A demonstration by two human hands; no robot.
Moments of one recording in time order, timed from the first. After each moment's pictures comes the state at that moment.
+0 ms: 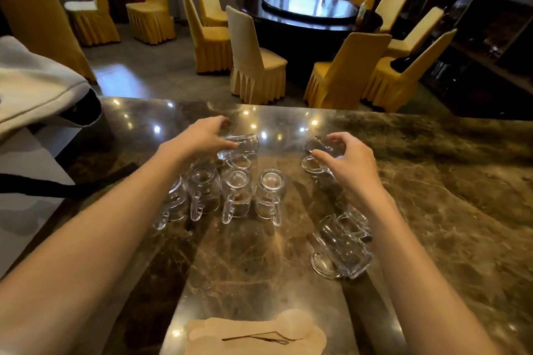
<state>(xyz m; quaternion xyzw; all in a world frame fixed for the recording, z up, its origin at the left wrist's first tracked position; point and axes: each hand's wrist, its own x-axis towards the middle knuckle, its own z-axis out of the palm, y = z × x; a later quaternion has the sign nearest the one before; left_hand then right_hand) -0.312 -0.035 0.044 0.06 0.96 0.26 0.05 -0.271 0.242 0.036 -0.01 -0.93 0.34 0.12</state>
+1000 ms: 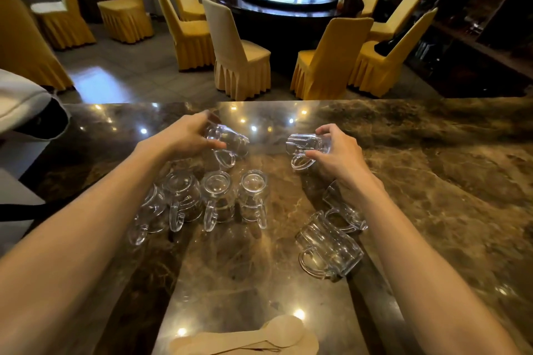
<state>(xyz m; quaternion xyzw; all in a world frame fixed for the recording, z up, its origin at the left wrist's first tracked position) -0.335 -0.034 0.040 0.10 0.95 0.29 0.07 -0.297 0.264 0.024 -0.03 -0.95 0.32 0.06</state>
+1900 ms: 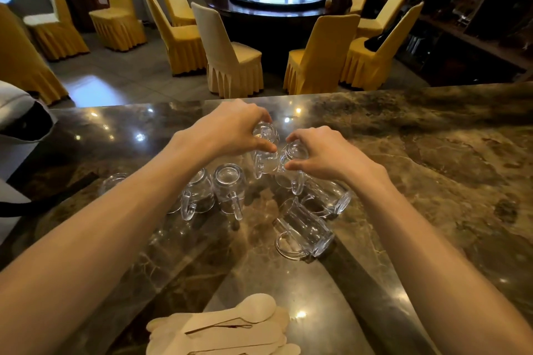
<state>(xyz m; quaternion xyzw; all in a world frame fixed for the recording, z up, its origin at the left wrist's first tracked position) -0.268 0.092 0.101 0.29 0.95 0.07 -0.05 -0.243 0.274 0.068 0.13 -0.98 0.15 0.00</state>
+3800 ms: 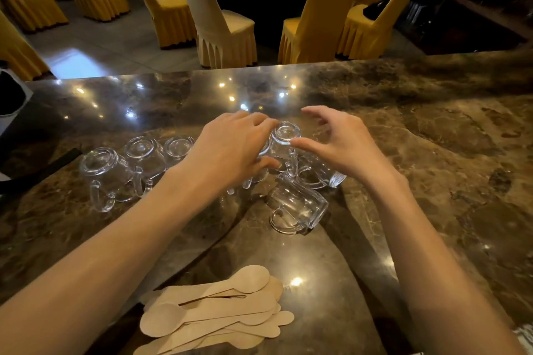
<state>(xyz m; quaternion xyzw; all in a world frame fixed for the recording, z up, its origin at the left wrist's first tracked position) -0.209 0.106 0.067 0.31 0.95 0.00 -0.09 -0.217 0.304 0.038 0.09 -0.96 0.26 0.10</state>
